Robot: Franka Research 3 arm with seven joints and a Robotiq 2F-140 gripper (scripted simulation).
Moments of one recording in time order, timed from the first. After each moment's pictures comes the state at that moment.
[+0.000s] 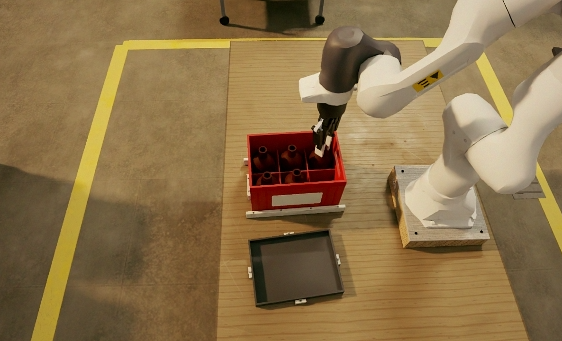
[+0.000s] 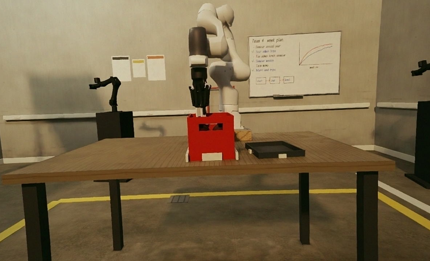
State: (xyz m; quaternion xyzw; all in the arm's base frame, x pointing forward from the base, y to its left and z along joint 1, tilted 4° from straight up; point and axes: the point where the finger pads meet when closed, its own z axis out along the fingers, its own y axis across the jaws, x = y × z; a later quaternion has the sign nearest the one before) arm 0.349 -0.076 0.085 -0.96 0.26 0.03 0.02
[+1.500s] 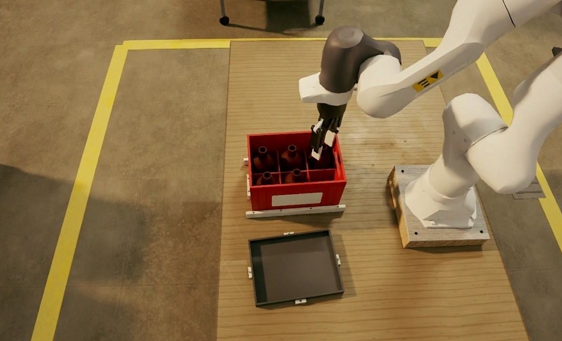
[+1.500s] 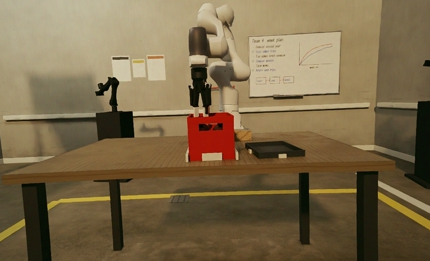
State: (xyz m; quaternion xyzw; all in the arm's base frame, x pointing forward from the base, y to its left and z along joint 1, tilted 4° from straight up) arm 0.348 -0.076 0.085 -0.96 0.26 0.03 0.02
